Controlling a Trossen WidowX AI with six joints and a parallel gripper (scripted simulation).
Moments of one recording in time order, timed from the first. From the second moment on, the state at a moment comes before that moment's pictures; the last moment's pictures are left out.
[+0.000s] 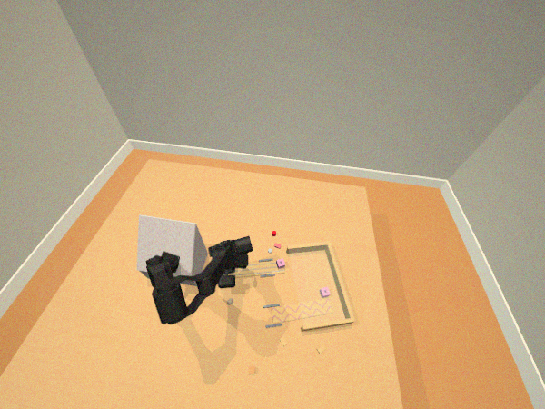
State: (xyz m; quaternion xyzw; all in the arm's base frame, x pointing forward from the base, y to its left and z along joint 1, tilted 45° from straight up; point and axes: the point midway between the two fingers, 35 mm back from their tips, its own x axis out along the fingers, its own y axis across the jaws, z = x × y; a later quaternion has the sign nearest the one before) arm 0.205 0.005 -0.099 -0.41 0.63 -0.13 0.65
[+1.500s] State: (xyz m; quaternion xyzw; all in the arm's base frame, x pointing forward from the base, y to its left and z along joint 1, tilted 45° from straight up) arm 0.339 0.105 -0.078 -0.45 0.65 -0.08 0.61
